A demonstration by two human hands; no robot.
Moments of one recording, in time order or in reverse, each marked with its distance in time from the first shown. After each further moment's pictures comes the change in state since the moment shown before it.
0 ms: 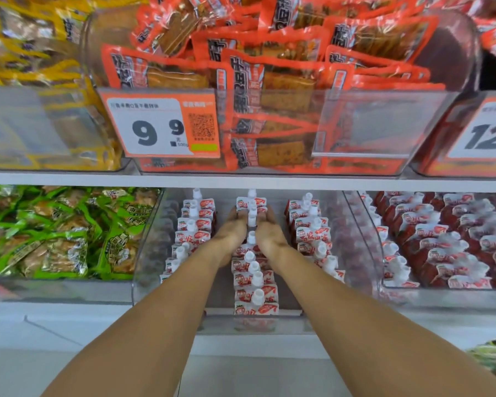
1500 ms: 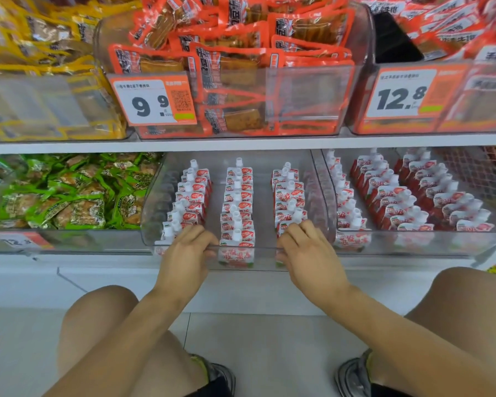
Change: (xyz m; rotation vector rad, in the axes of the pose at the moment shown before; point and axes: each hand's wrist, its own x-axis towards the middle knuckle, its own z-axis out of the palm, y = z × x) left_hand -0.160 -0.072 -0.032 0.974 0.336 0.822; right_hand -0.156 0.083 -0.118 -1.094 0.330 -1.065
